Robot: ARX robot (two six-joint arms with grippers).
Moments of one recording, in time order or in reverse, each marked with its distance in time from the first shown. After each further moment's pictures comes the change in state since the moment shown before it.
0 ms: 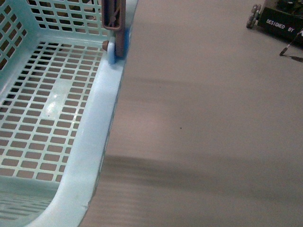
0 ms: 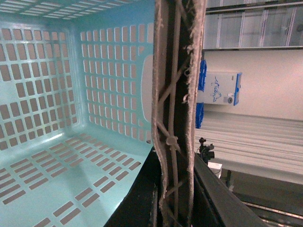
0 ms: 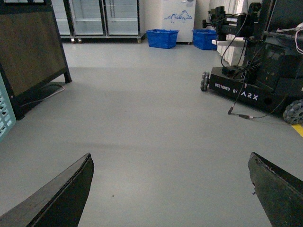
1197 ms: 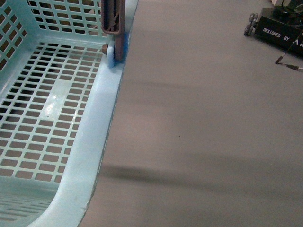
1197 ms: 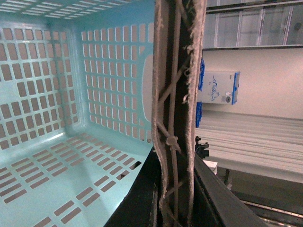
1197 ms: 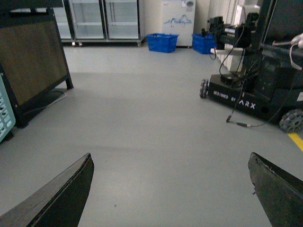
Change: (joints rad) left arm 0.000 0.001 0.000 -0.002 0.000 0.006; right arm 0.000 0.000 0.000 0.000 0.000 0.000
